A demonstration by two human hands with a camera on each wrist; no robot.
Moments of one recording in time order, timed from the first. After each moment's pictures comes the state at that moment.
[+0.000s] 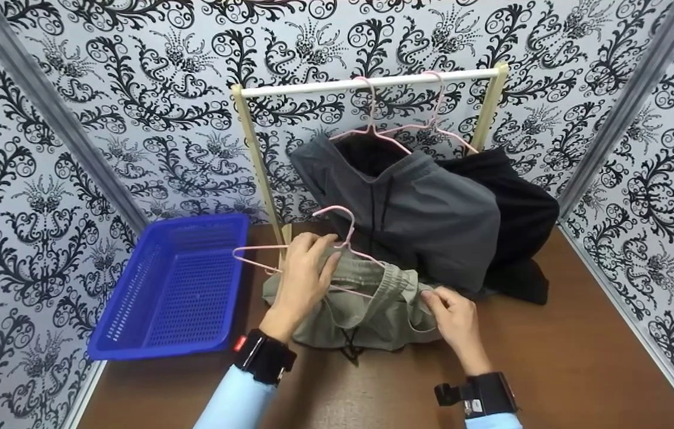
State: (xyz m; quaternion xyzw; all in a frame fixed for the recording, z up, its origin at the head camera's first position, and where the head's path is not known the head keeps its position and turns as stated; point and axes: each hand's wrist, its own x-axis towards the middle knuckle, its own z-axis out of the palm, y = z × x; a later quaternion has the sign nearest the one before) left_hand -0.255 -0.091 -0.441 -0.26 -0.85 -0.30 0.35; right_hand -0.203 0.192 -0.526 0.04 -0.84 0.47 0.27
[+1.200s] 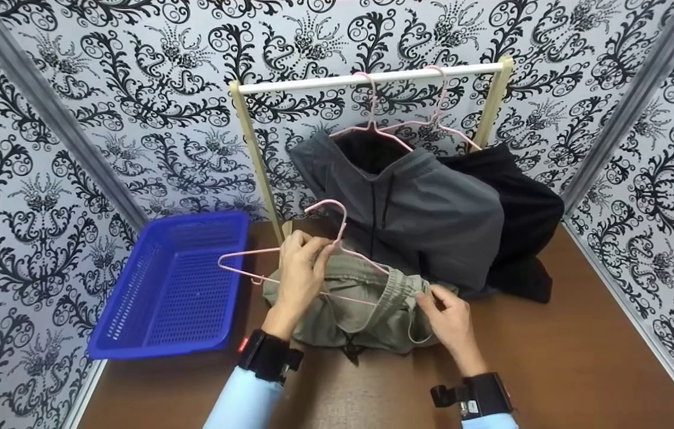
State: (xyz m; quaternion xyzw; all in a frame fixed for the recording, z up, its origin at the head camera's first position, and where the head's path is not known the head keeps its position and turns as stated) left_hand -0.265 -0.087 -0.449 -0.21 -0.81 -0.38 0.39; right_hand -0.205 0.182 -0.533 0.05 -0.81 0.52 0.26
